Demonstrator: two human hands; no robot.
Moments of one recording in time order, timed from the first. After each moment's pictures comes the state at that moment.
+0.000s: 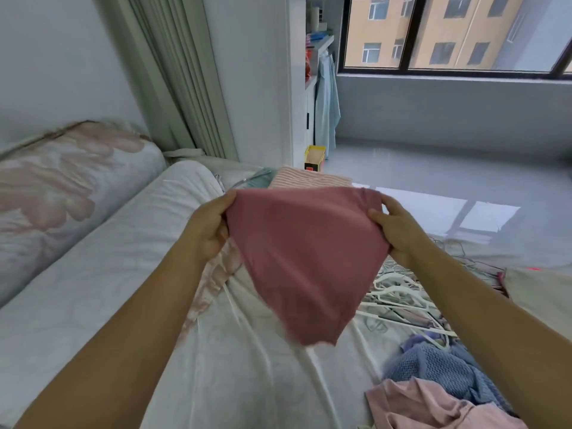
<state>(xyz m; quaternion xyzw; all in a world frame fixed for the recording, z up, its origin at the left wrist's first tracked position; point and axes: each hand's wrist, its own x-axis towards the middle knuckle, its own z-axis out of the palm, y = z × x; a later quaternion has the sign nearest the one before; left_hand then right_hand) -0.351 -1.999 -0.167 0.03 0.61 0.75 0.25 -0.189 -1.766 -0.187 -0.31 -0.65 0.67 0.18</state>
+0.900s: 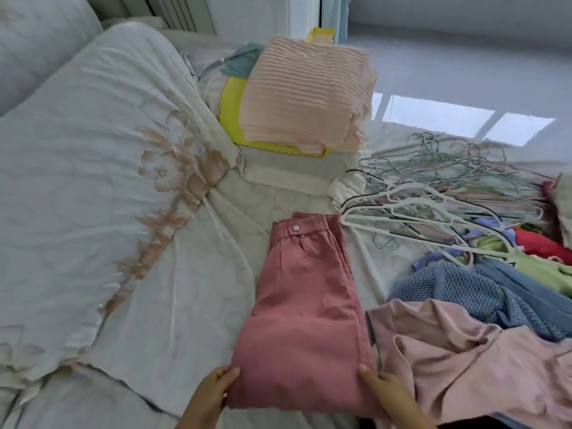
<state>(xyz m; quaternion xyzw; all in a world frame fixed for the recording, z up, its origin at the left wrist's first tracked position) -0.149 -2.139 -0.553 -0.24 0.72 0.49 0.43 0.007 -1.884 -0.556 -0.58 -0.58 0.53 -0.21</state>
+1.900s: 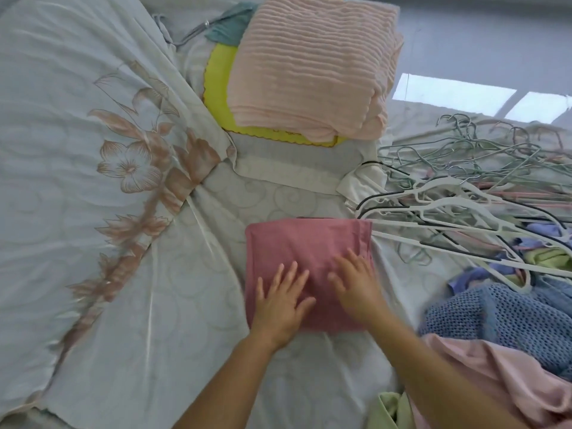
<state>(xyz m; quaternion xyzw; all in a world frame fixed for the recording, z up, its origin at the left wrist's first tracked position) -0.261 -1.963 -0.602 0.31 0.89 0.13 0.31 -0.191 -1.813 -0.586 -0.30 -0.87 0.38 -0.07</state>
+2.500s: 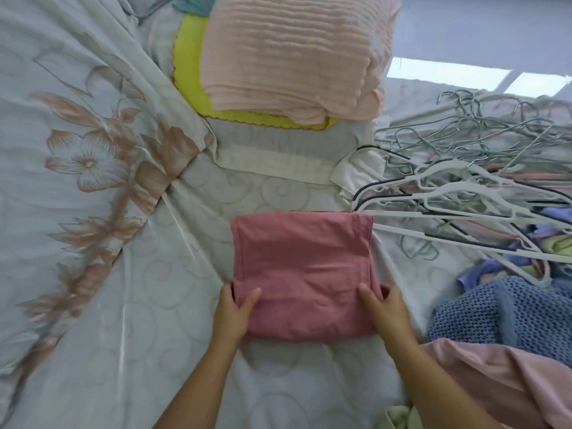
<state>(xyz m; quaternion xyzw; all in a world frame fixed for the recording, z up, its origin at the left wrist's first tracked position) -0.294 -1.999 -0.658 -0.05 0.84 0.47 0.26 -0.152 -1.792 -0.660 -0.56 -0.66 0.51 0.01</state>
